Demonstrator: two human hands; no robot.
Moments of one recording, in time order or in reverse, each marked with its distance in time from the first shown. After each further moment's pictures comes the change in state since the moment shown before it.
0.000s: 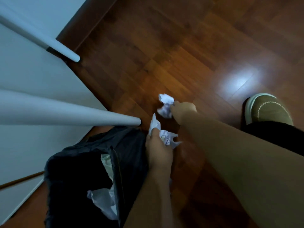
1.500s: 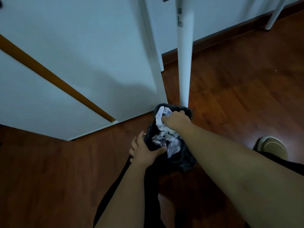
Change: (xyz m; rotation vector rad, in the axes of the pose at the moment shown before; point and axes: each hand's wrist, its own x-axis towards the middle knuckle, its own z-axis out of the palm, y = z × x) left_hand -0.185 -0.137 -0.231 -0.340 -0.033 -0.364; right_hand -0.257 -0.235 -0.080 0.346 0.084 -0.113
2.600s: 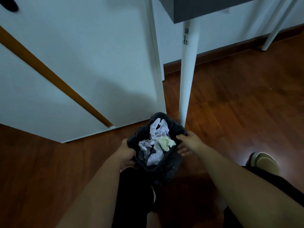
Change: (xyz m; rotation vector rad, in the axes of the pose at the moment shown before) left_hand 0.060 -0.020 -0.045 -0.503 -0.124 -0.144; right_hand -0.014 0.079 0.010 0.826 -0.143 0.122
